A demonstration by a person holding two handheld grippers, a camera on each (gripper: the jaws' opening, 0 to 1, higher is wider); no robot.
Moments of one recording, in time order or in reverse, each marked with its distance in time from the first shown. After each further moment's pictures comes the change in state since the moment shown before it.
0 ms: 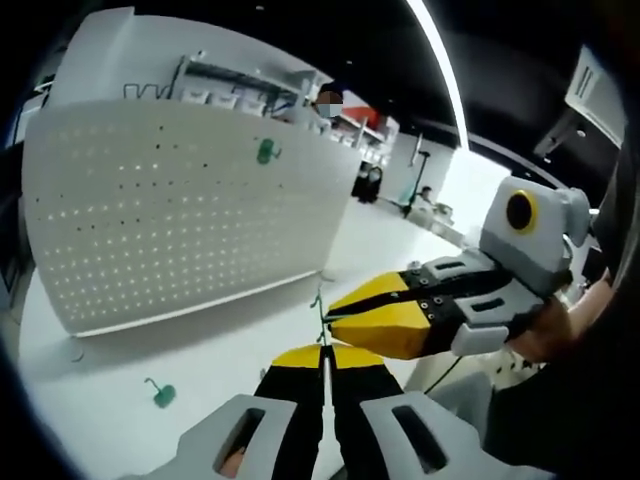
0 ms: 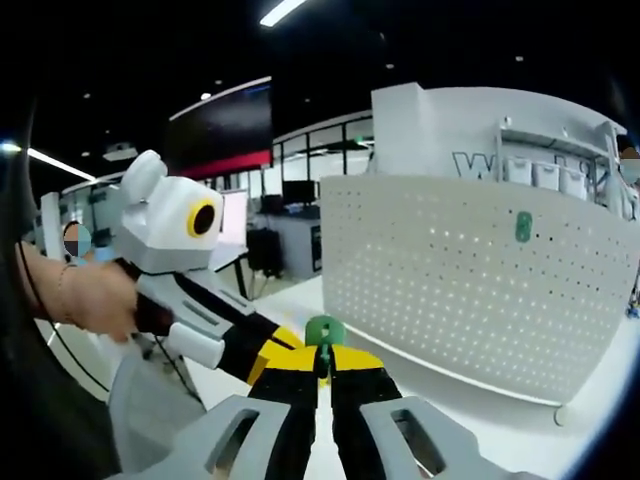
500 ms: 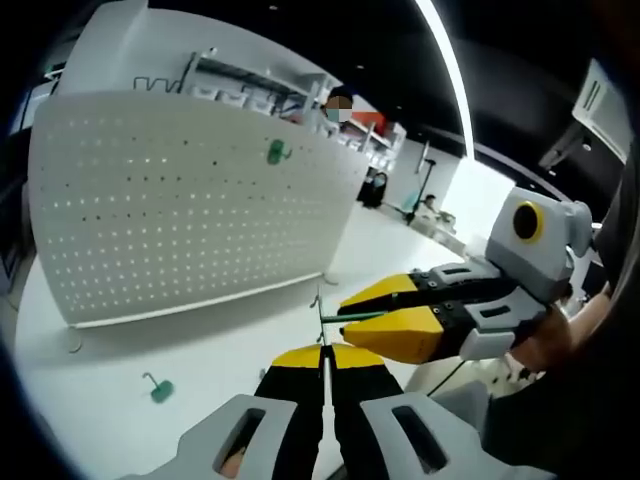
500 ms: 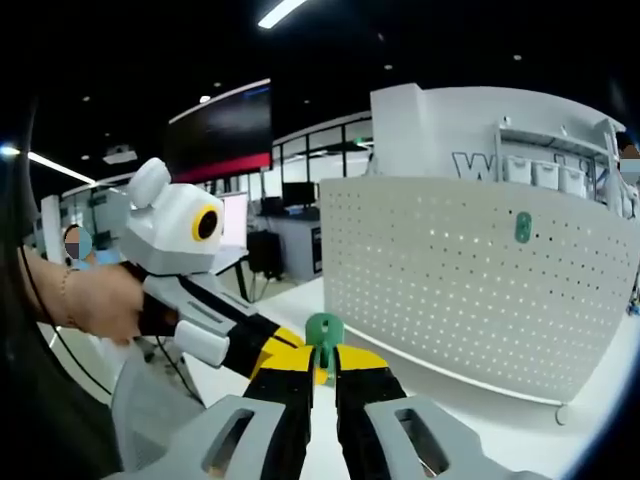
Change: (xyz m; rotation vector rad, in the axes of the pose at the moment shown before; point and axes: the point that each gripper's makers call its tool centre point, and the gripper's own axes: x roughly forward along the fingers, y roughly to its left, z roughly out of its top) left arm -0.002 0.005 0.002 -0.041 -0.015 0.011; right arm -0.002 0.001 0.002 0.007 -0.006 0.005
